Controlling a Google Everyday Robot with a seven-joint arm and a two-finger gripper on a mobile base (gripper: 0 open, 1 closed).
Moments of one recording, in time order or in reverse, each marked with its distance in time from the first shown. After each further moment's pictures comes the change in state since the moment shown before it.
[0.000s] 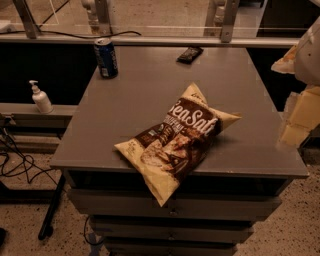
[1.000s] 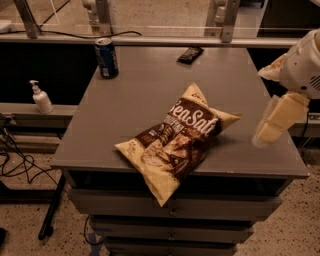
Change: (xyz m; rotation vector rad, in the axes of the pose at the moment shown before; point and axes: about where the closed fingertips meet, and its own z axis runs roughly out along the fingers) arm -0.013 -0.018 0.037 -0.004 -0.179 0.075
